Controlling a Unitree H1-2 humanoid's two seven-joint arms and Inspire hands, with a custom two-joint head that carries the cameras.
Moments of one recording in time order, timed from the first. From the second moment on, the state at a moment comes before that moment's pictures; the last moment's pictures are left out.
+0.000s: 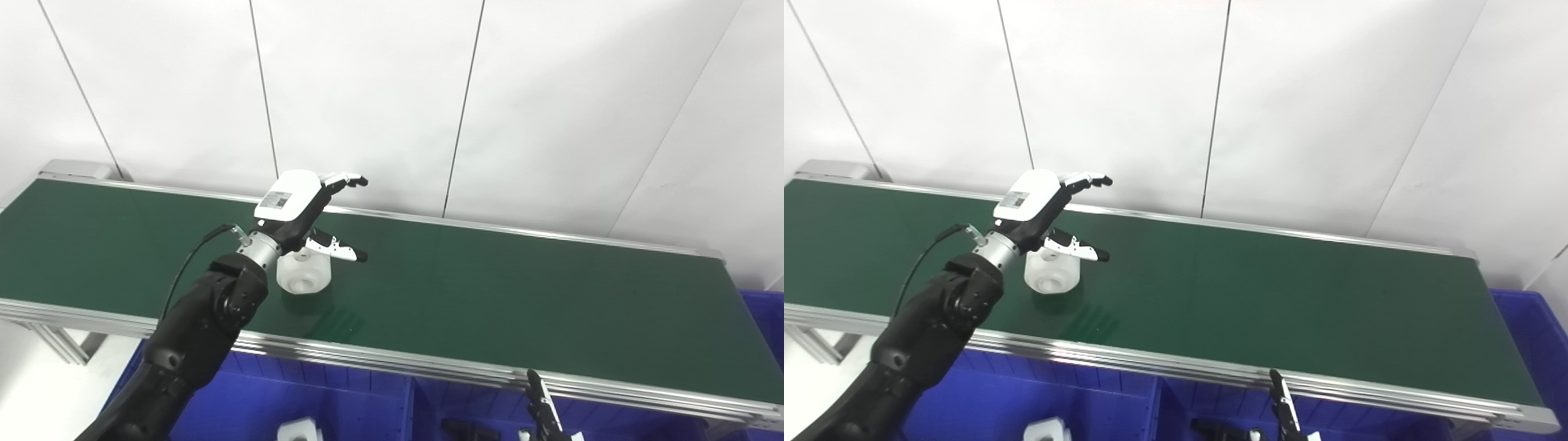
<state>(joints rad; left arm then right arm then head) -0.41 0.38 -0.13 0.33 0.77 -0.18 0.07 0.07 -0.05 0.17 0.34 -0.14 -0.41 0.02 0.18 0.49</state>
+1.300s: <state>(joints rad) -0.55 0.36 -0.49 0.60 1.01 0.08 0.04 0.09 -0.05 0.18 0.28 -0.14 -0.41 0.02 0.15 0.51</state>
